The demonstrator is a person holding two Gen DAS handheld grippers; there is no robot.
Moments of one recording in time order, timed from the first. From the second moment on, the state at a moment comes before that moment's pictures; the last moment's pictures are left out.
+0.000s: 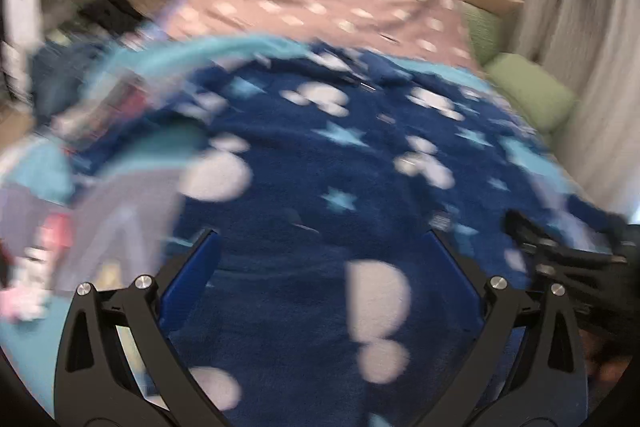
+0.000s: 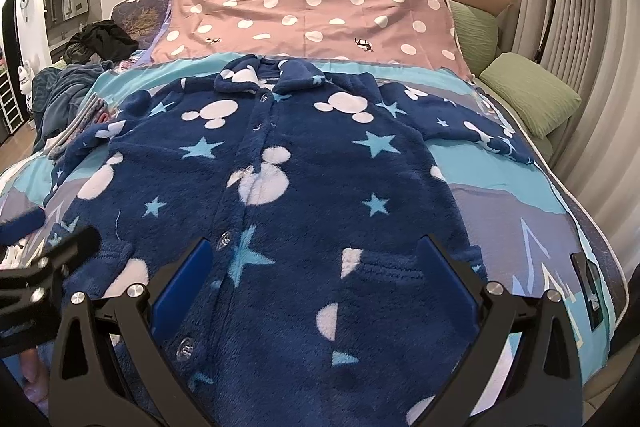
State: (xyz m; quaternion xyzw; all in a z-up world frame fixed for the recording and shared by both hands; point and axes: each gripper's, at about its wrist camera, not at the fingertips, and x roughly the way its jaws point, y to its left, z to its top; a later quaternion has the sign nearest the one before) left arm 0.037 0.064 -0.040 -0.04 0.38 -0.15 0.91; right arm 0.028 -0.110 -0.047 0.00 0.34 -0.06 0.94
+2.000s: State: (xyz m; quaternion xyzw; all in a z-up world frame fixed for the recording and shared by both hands) left arm 0.259 0.124 0.061 -0.21 0.28 -0.19 0.92; right arm 0.106 -0.181 -0.022 0.06 0.35 -0.05 0.93
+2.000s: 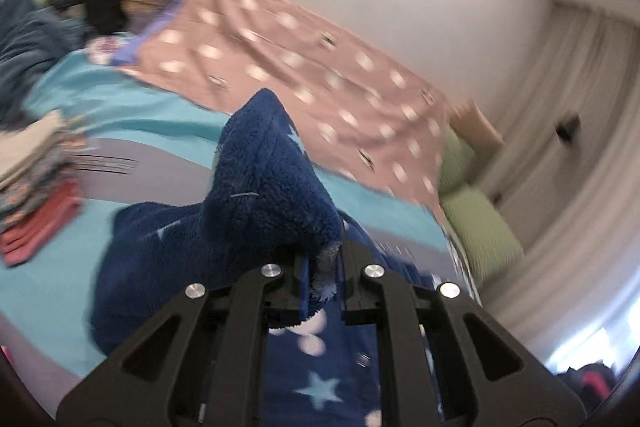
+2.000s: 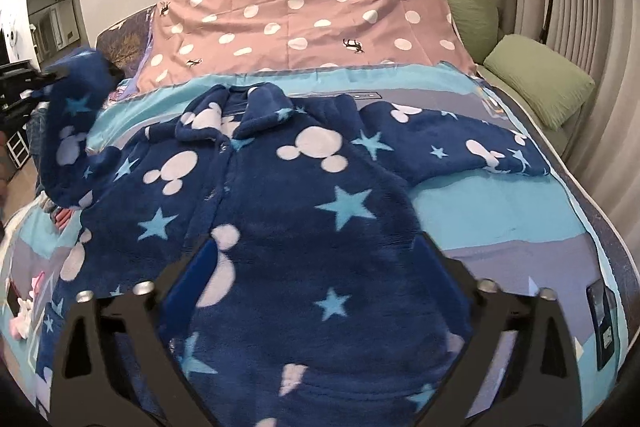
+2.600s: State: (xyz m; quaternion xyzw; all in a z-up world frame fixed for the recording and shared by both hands) left arm 0.222 0.025 -0.027 -0.10 0.38 -0.21 0.89; right arm 0.174 -0.220 -0.052 0.17 0.44 0.09 0.87
